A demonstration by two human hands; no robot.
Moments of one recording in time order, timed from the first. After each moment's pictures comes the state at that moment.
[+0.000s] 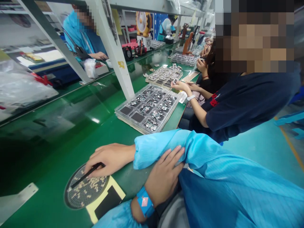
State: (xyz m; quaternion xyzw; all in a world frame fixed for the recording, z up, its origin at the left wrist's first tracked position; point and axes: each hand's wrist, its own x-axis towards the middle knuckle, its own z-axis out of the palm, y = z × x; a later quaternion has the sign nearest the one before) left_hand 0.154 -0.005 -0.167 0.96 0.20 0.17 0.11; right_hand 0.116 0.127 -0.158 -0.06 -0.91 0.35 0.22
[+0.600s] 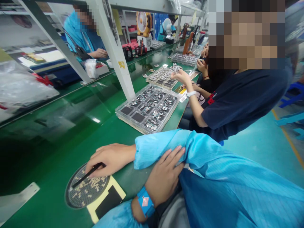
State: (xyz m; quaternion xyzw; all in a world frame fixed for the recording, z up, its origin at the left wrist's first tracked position) left_hand 0.153 -0.005 -0.167 0.96 0.20 0.17 0.11; right_hand 0.115 0.128 -0.159 -0.05 -0.91 0.35 0.21
